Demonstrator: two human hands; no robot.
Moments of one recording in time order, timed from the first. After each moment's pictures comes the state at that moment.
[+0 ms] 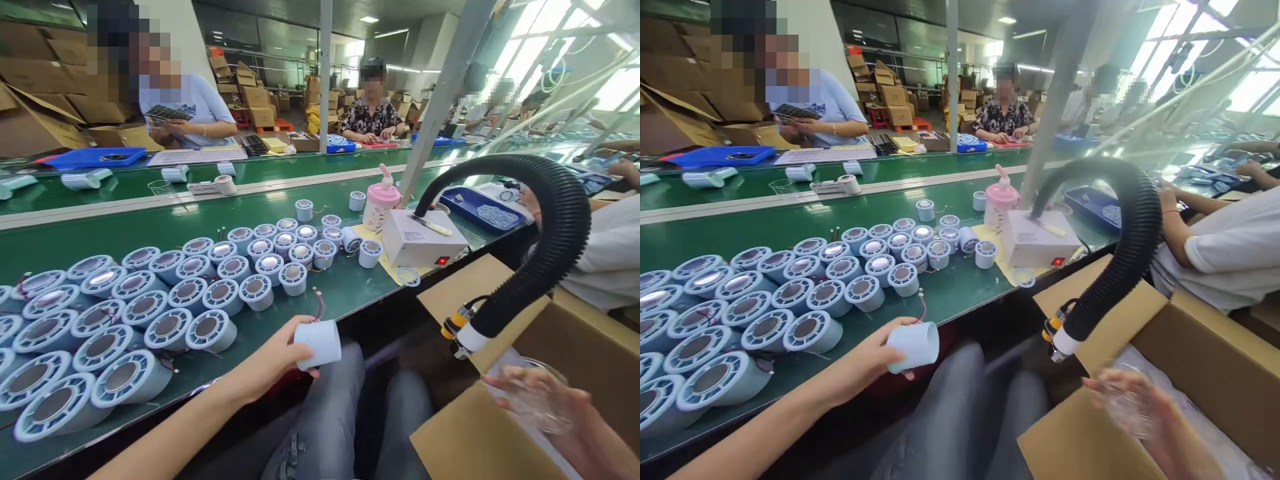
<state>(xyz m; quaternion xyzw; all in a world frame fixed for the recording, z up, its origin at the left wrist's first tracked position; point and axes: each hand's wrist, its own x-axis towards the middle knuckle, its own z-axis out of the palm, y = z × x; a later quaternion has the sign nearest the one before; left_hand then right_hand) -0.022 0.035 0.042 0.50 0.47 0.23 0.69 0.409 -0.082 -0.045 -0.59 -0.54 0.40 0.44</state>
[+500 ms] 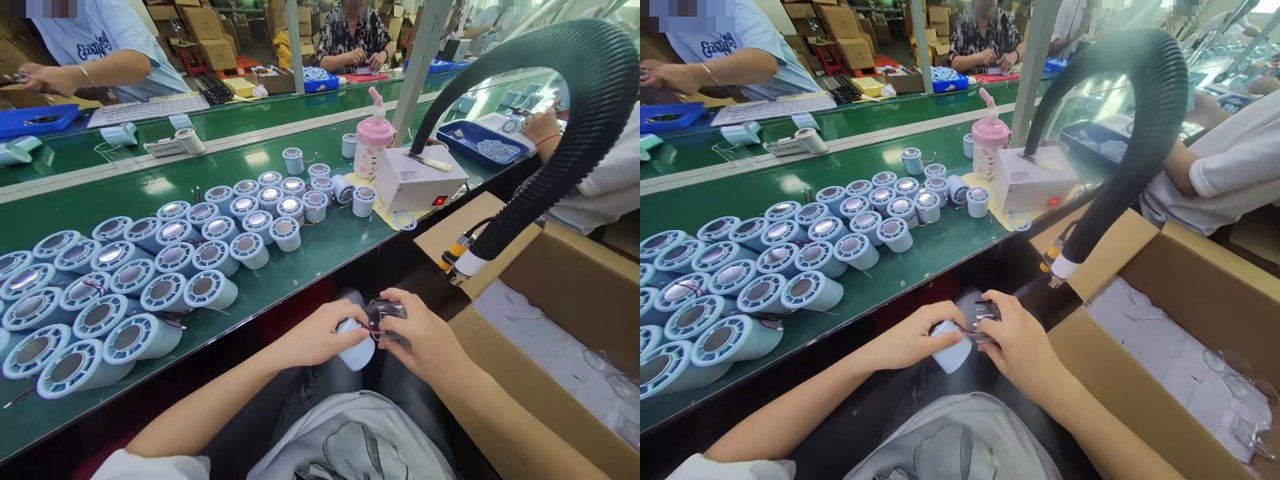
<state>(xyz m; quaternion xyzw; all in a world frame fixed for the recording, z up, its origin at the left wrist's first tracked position) 0.025 0.015 0.019 0.75 0.33 0.10 0.57 0.232 -0.059 -0.005 -0.55 -0.80 0.14 0.20</state>
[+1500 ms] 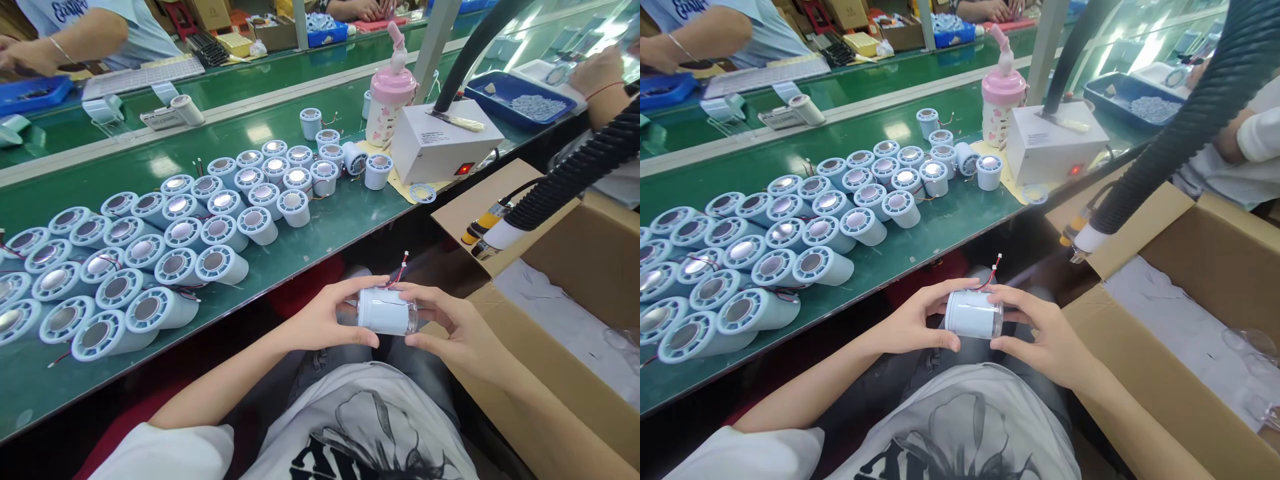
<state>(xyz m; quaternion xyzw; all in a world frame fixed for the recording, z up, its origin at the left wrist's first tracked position) 0.011 0.000 0.005 0.65 0.24 0.21 0.69 0.242 -0.079 0.002 -0.45 -0.62 0.50 0.40</state>
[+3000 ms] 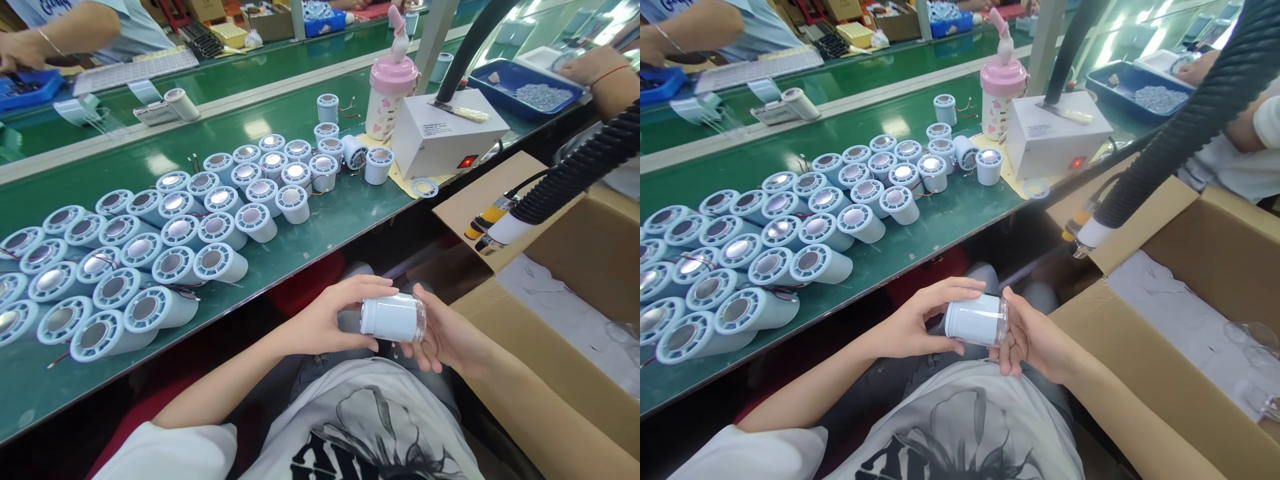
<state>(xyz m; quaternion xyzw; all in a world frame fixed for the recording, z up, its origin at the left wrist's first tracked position) 0.009 -0.003 0.002 0.72 0.17 0.26 0.62 0.223 -0.073 -0.008 -0.42 -0.19 0.84 0.28</state>
